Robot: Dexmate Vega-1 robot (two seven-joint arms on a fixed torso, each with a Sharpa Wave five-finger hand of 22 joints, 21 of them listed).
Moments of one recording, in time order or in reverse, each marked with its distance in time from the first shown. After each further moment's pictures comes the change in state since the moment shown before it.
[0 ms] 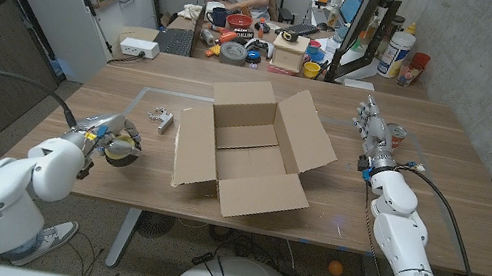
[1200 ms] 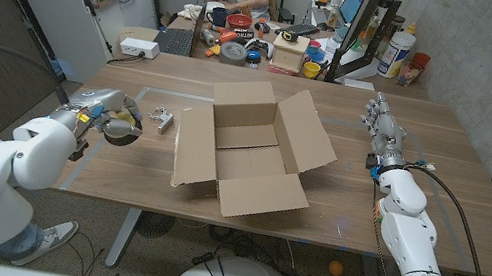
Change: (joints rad) left arm 0.006 -0.092 -0.106 -0.103 0.168 -0.083 -0.133; left_hand 0.006 0.003 0.010 0.004 -0.004 0.012 0.002 0.011 -0.005 0.027 -0.009 0.007 0.023 0.006 0.006 -0.010 0.008 -0.002 0.002 -0.019 0.001; right arm -0.020 -0.011 0.030 -0.052 0.002 -0.021 -0.019; right_hand 0.000 0.000 -0.003 -0.003 0.000 0.000 0.000 0.000 0.000 0.030 -0.005 0.000 0.001 0.055 0.003 0.008 0.000 0.044 0.002 0.008 0.000
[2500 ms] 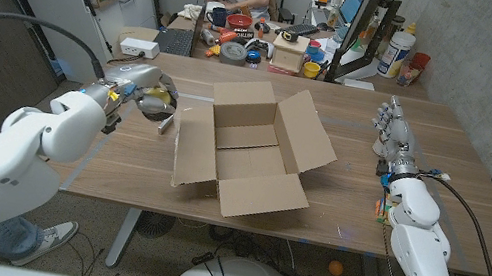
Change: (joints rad) left arm -0.274 0.001 0.163 0.069 0.018 -0.200 -0.026; left_hand 0.002 0.002 0.000 0.000 0.004 0.007 -0.018 0.003 -0.007 0.011 -0.015 -0.008 0.014 0.005 -0.006 -0.013 0.010 -0.010 -0.003 -0.015 0.000; right arm -0.091 -0.010 0.047 -0.104 0.016 0.000 -0.022; right_hand 0.000 0.000 -0.003 -0.003 0.000 0.011 0.000 0.000 0.000 0.015 0.004 0.000 0.000 0.019 -0.005 0.004 0.000 0.016 0.005 0.000 0.000
